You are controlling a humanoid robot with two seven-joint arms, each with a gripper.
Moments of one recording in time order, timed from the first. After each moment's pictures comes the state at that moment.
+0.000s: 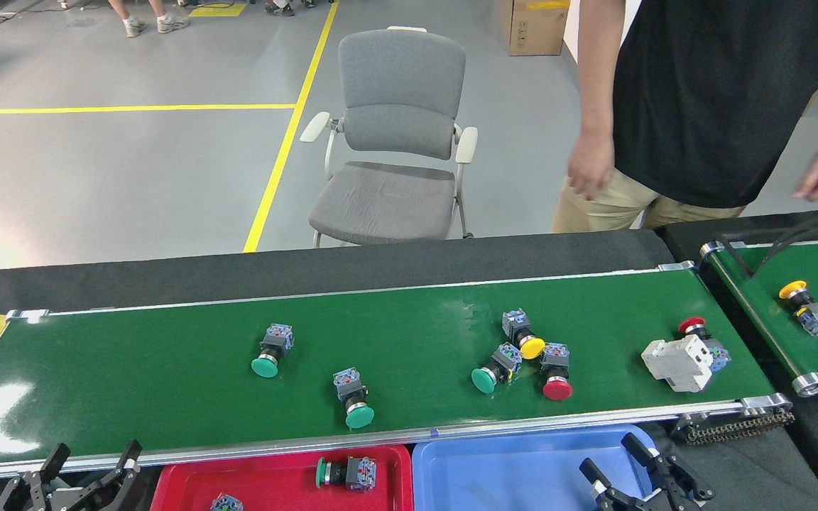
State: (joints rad) left arm 0.33 0.32 0.22 -1.69 -1.17 -0.15 -0.03; right arm 0.26 -0.05 -0.11 -1.68 1.17 -0.39 -0.05
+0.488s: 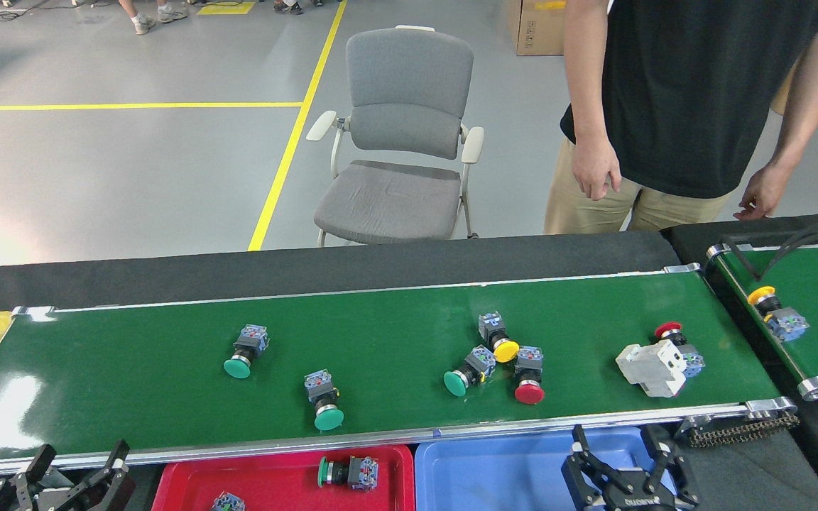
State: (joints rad) left arm 0.27 0.37 0.22 -1.67 -1.17 -0.22 -0.03; right arm 0.15 0.06 0.08 -1.69 1.38 -0.06 0.03
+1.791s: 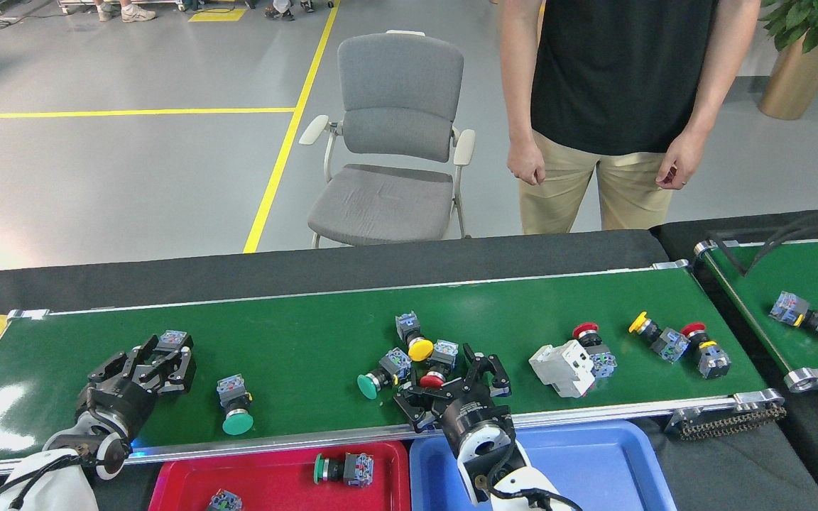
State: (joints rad) left arm -0.38 0.38 -0.15 -0.92 -1.17 -0.22 -0.03; right arm -0.36 0.16 0.54 -1.09 1.49 0.21 0.13
